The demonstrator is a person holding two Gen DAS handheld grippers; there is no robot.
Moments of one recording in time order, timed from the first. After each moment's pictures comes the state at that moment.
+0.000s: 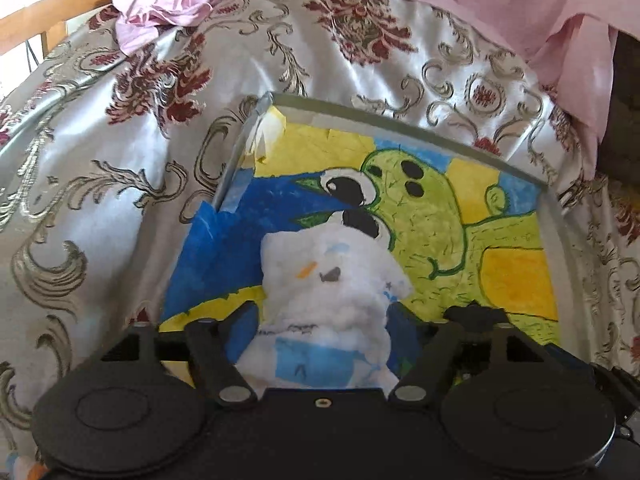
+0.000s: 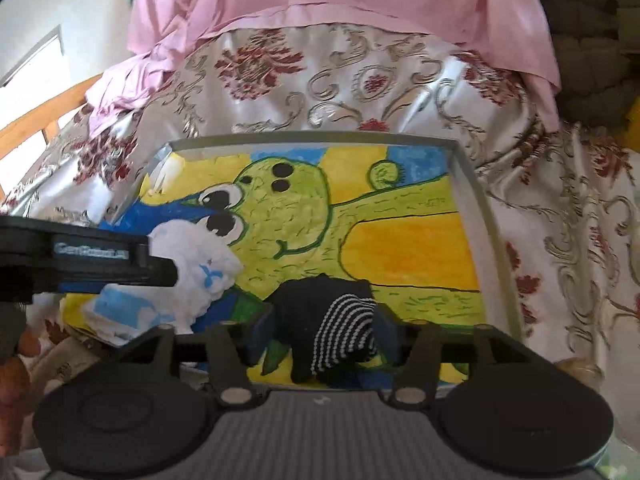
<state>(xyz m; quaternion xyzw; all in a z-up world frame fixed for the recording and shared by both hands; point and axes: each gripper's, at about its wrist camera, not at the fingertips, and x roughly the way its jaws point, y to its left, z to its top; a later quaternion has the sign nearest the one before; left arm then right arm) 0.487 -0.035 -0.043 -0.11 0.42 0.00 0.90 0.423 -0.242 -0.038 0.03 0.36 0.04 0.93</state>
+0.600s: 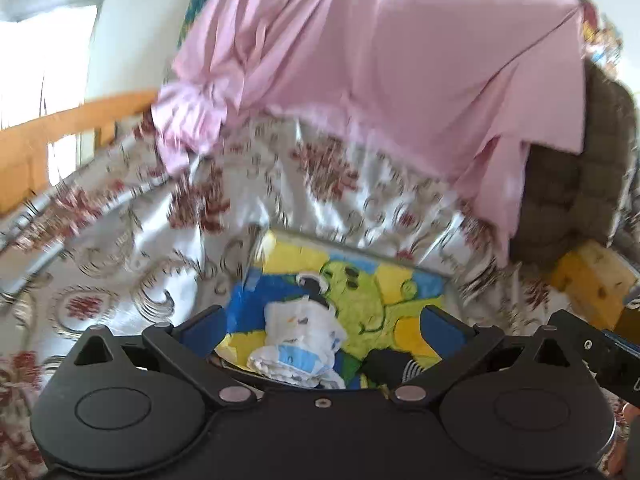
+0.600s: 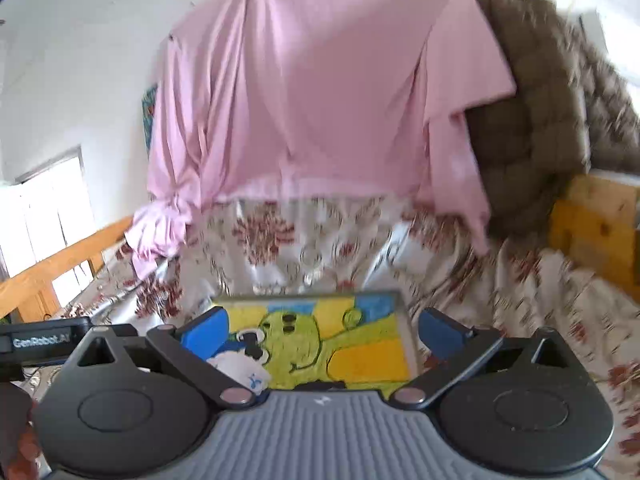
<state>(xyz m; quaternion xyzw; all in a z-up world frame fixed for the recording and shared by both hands) 0.319 -0.015 0.066 -0.14 0.23 -0.03 0.96 0.276 -0.266 0.098 0.05 0.16 0.02 0.98</state>
